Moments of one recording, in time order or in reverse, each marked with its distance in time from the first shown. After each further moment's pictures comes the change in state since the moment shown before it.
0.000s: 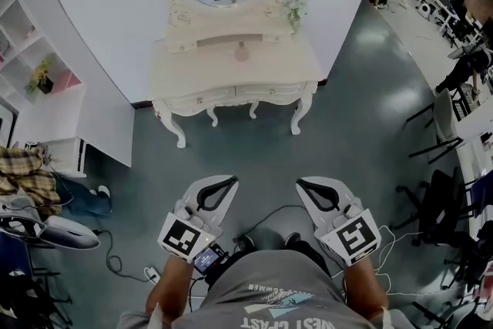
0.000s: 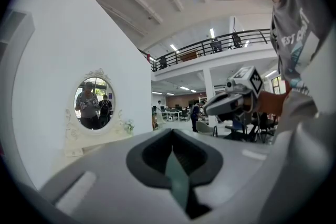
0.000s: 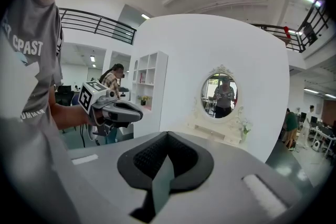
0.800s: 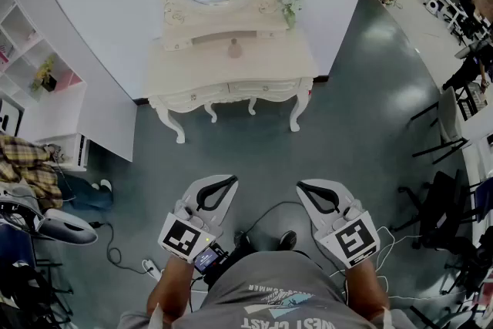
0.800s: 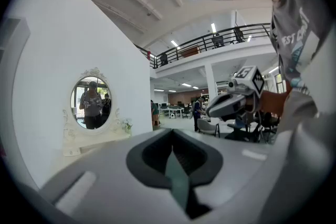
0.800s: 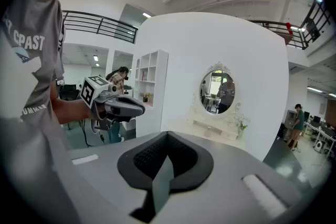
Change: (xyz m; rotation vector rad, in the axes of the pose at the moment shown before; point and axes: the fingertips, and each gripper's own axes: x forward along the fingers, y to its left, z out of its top) left arm 0.054 -0.050 0.008 0.004 0.041 0.034; right arm -0.050 -0.047 -0.038 -0.018 0.039 0.041
